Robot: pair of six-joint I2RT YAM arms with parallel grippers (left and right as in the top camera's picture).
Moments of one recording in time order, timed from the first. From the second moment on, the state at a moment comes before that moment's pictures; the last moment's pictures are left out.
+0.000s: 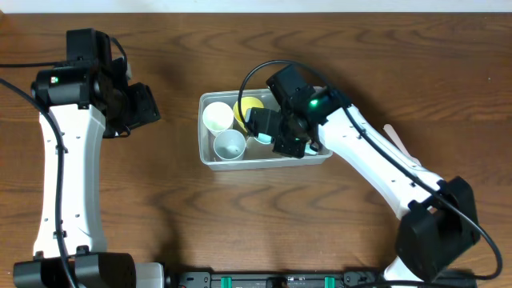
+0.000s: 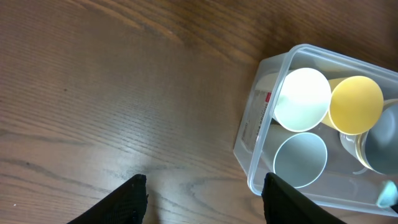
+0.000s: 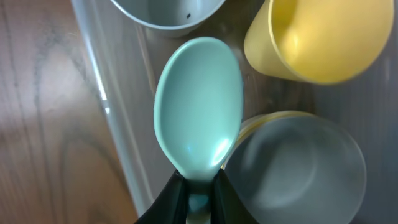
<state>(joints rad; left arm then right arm) 0.11 1.56 1.61 -1.33 0.12 -0.25 0.61 1.81 1.48 -0.97 -0.14 -0.74</state>
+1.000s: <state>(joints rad) 0.11 1.56 1.61 -1.33 0.12 -0.25 0.30 1.61 1.57 -0.97 0.06 -0.18</state>
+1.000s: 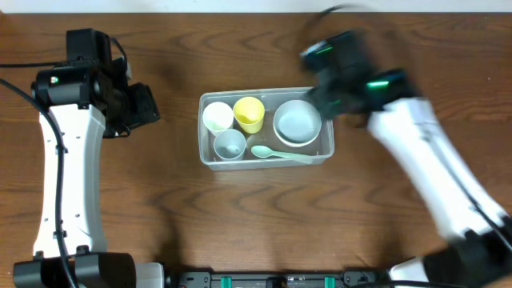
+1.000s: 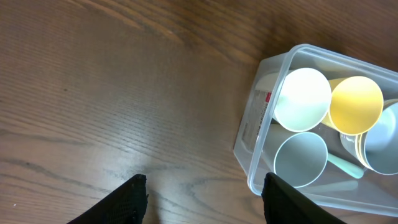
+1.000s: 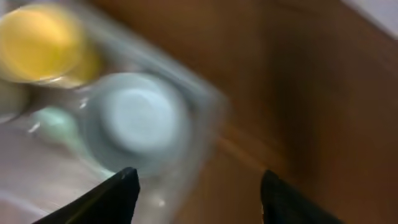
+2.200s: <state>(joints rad) 0.11 1.56 1.61 -1.31 0.12 -0.25 -0.38 1.81 1.37 -1.14 -0.07 -0.57</state>
